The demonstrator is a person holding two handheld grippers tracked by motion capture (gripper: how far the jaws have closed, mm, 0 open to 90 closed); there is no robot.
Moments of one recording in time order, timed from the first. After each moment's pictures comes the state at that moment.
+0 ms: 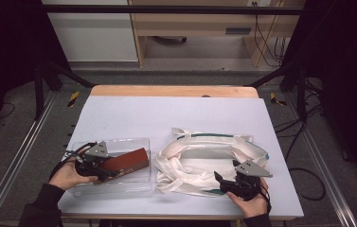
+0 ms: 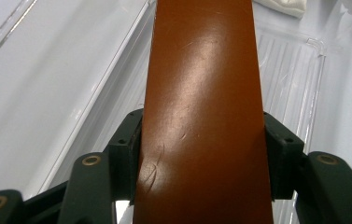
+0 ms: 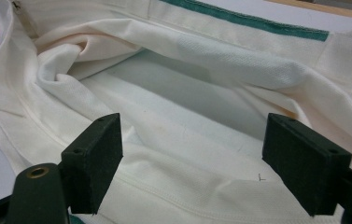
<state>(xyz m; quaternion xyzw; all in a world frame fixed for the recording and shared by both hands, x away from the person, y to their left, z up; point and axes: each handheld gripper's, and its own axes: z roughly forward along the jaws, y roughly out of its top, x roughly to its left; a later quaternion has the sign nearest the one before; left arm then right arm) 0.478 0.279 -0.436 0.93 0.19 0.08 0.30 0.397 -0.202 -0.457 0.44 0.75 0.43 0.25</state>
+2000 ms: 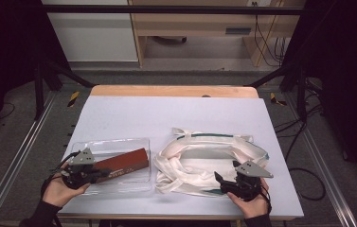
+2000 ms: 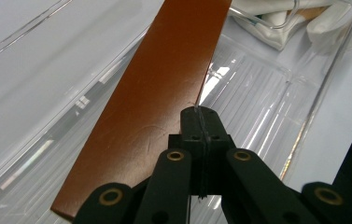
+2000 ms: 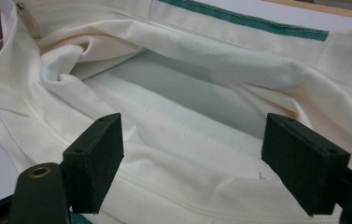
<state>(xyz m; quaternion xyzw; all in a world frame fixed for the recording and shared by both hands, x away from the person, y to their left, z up) 0.427 0.292 -0.417 0.88 0.31 0.11 0.34 0.395 -0.203 -0.456 0.44 0.75 0.44 0.25</state>
